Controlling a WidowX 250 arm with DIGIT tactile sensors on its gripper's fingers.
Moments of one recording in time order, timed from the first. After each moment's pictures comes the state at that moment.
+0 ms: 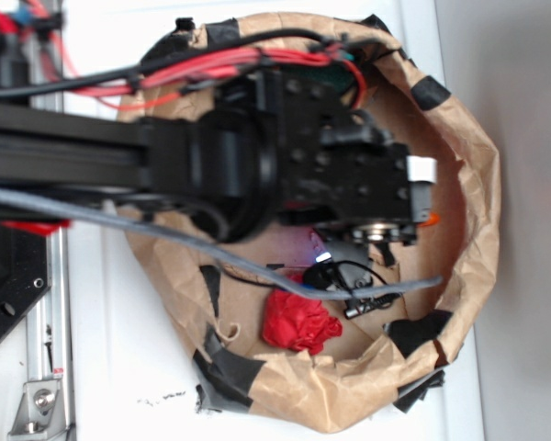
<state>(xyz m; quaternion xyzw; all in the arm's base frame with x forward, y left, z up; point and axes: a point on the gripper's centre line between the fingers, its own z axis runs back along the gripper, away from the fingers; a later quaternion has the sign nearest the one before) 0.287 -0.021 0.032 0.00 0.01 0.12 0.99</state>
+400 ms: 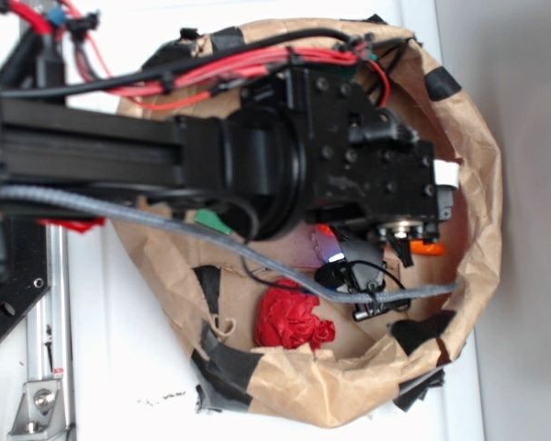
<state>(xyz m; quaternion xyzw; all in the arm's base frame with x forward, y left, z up) 0.296 -0.023 0.031 0.00 0.00 0.08 1.00</state>
